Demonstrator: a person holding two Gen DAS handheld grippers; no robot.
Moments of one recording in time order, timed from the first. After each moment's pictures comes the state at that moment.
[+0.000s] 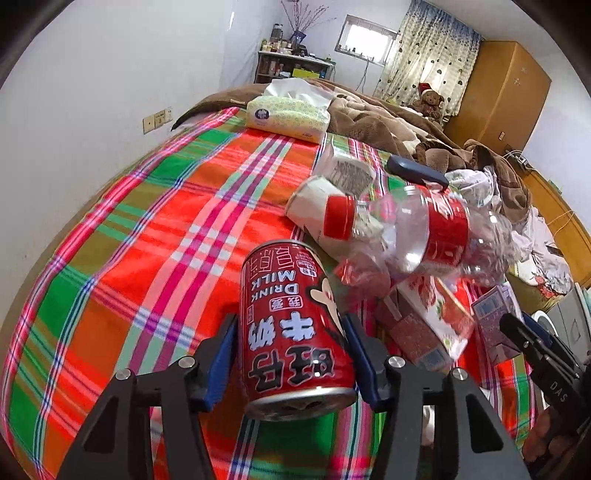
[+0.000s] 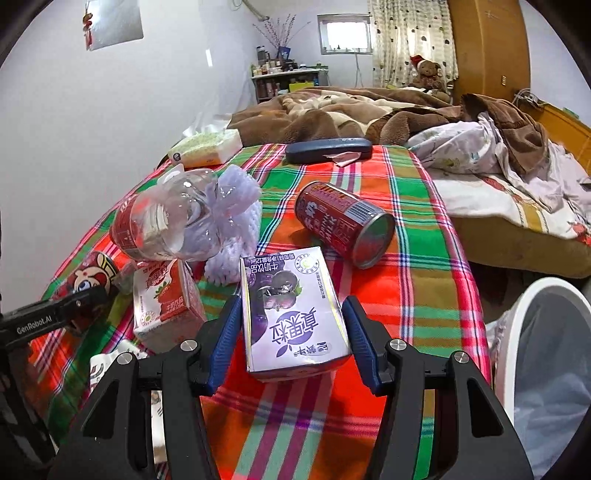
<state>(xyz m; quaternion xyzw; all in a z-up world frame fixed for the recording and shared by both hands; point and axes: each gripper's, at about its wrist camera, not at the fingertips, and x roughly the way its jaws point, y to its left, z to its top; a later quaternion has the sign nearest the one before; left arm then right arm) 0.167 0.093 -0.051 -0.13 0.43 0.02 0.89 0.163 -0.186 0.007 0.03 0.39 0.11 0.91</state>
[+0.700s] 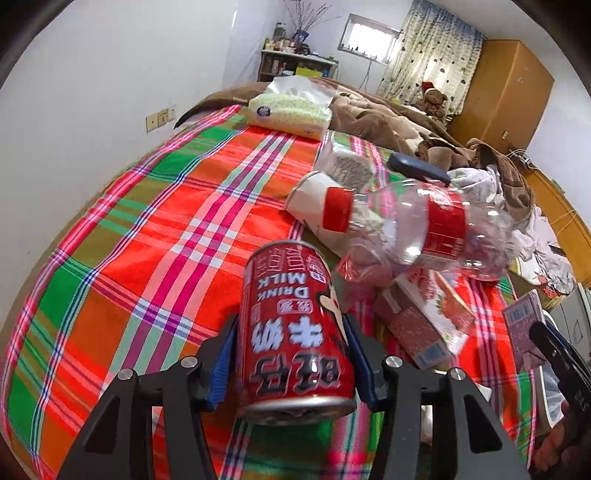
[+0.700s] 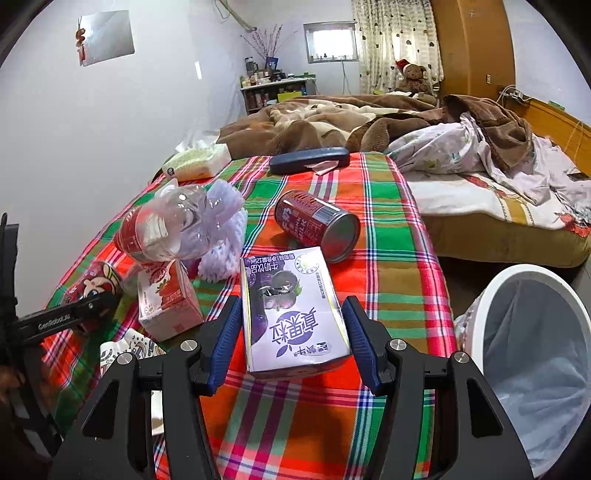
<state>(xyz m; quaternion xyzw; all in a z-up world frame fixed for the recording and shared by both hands) 0.164 0.088 -0.049 -0.13 0.43 0.02 0.90 0.153 -0.207 0.015 0.05 0.37 0.09 0.92</state>
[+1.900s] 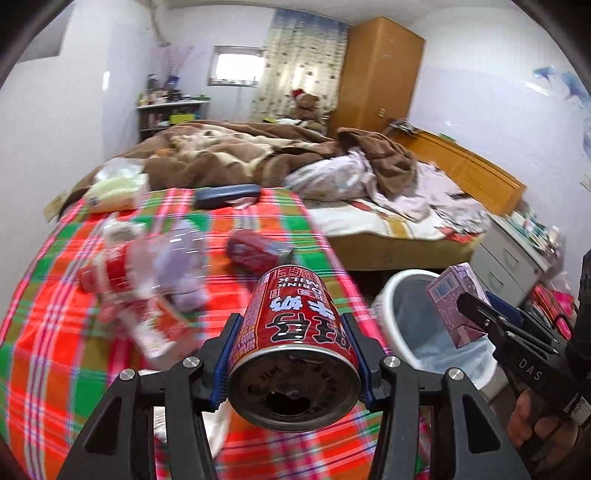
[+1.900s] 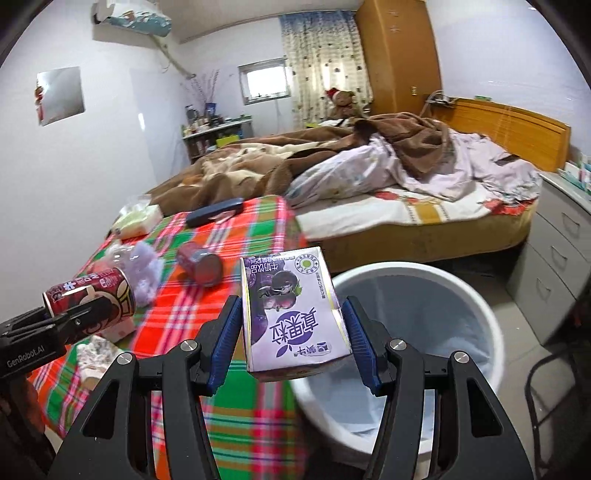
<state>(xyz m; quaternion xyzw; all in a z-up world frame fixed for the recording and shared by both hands) 0.117 -0.114 0.033 -0.03 0.35 -0.18 0.92 0.095 -0.322 0.045 0.09 0.31 -0.02 0.94</state>
